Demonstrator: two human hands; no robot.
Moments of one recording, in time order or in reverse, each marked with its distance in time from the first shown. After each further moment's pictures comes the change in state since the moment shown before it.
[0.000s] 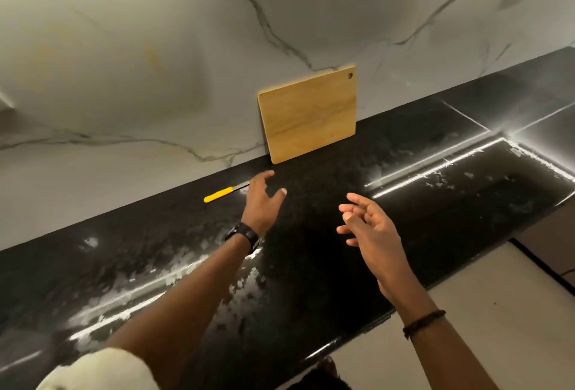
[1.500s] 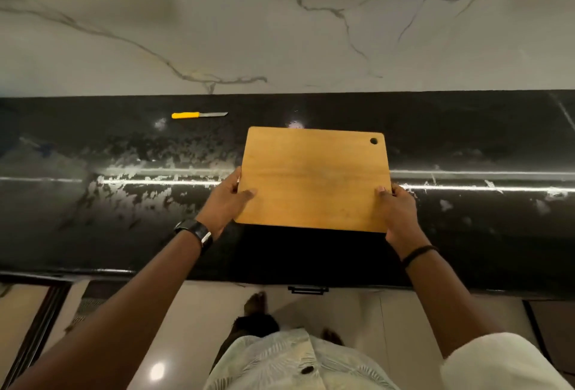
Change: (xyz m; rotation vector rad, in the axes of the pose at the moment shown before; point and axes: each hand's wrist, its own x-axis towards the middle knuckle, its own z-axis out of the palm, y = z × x) left_hand -0.065 0.069 0.194 -0.347 0.173 -0.455; right_hand 0.276 0.077 -0.262 -0.075 -0.151 0.396
